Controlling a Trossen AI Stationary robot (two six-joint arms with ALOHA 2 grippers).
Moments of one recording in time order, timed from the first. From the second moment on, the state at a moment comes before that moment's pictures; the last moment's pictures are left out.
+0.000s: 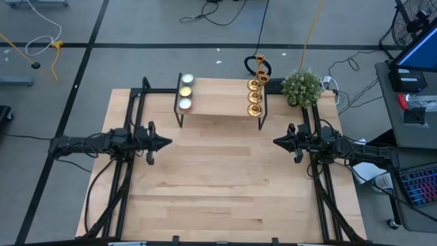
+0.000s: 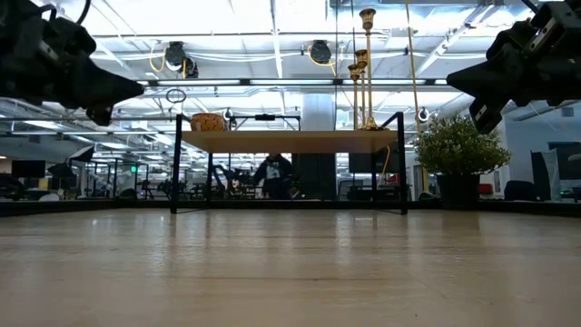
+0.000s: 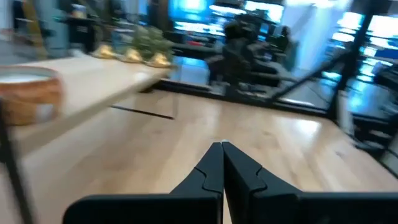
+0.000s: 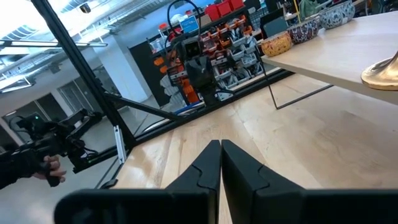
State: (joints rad) left arm -0.01 0.07 0.02 0.01 -0.13 -0.14; right arm -0.18 0.05 0.01 0.07 -0.16 0.46
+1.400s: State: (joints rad) left arm 0.11 0.08 0.02 0.01 -0.05 0.17; right arm -0.18 0.07 0.01 0.02 -0.13 0.04
